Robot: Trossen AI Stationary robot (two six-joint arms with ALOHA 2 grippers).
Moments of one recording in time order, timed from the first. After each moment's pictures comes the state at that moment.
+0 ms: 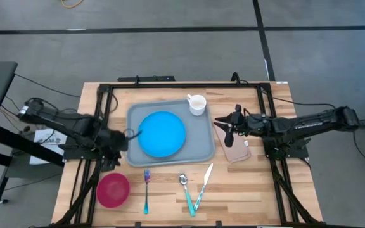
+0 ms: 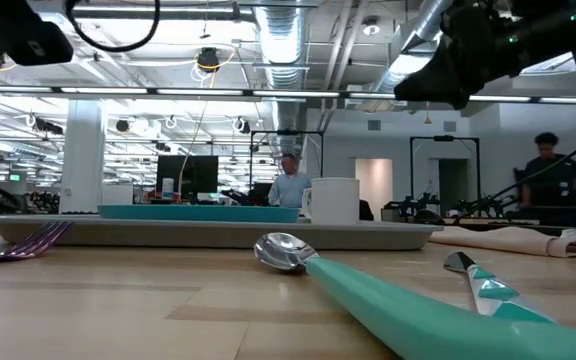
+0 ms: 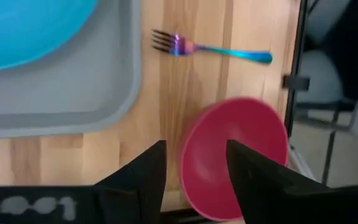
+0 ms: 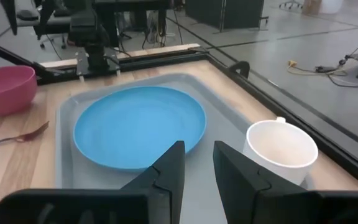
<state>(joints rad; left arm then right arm) -0.33 0.97 0.96 -1.15 0.25 -0.50 0.03 0.91 0.42 0.20 0.34 0.07</state>
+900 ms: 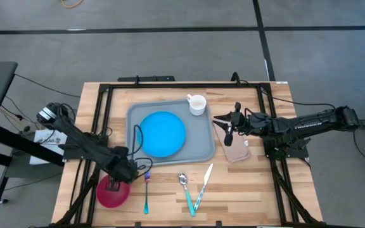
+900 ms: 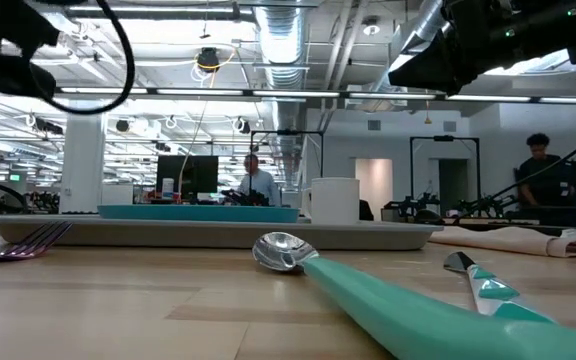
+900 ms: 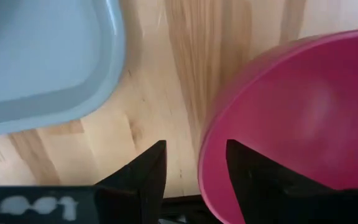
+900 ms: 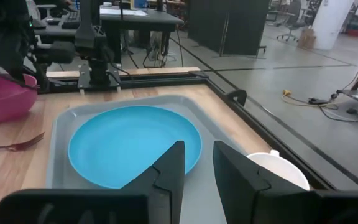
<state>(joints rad) -0.61 1.42 0.96 -1.13 0.11 -0.51 0.03 0.92 0.42 0.30 0.34 -0.05</state>
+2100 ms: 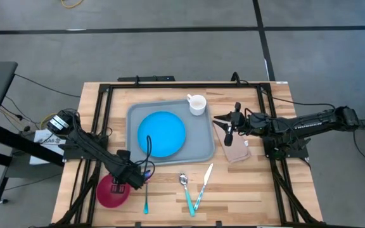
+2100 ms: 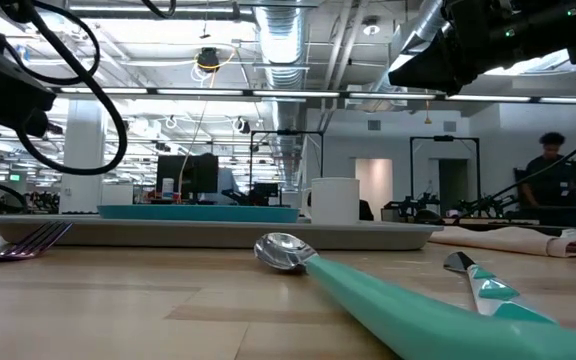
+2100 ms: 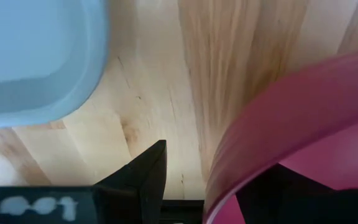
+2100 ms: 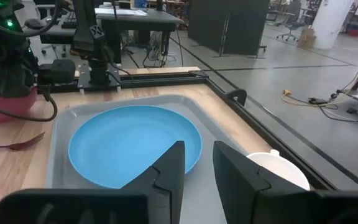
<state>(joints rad) -0.61 1.62 0.96 -1.13 0.14 -0.56 0.03 0.92 0.42 0.30 0.34 -0.05</state>
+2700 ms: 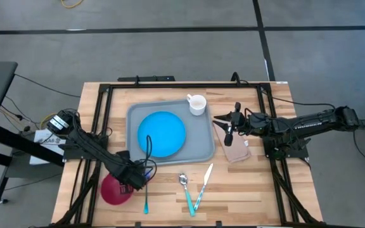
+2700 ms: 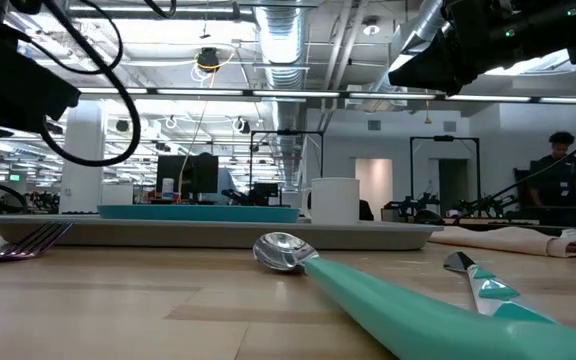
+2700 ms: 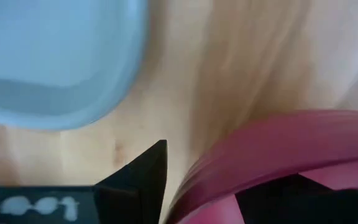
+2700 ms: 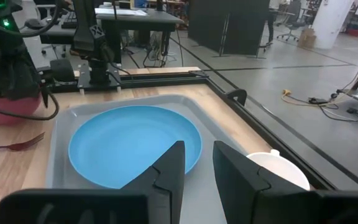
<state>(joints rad) -0.61 1.62 0.96 -1.02 0.07 -0.82 0.03 0.92 0.42 0.30 0.34 -0.05</state>
